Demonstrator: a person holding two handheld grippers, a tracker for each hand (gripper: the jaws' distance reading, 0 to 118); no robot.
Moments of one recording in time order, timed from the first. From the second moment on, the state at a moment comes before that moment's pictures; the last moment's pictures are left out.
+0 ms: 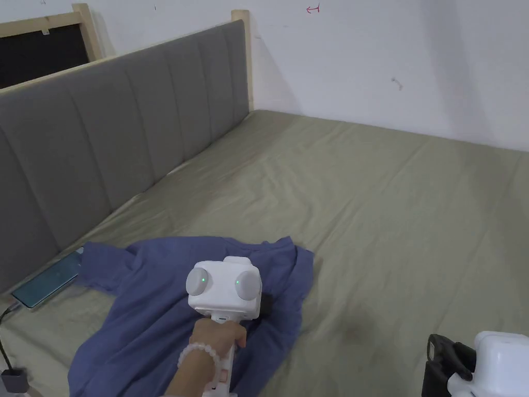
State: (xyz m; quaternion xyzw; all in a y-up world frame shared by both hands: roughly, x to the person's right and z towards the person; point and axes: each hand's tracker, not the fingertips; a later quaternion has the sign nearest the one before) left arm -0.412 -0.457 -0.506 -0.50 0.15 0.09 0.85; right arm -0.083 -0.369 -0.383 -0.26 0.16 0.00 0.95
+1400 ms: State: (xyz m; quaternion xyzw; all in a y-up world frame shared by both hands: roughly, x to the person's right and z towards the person) left arm -0.079 -0.233 -0.481 -0.33 -0.31 0.08 0.89; right arm 0.160 -0.291 -0.314 -0.14 -0.11 -0.12 0.98
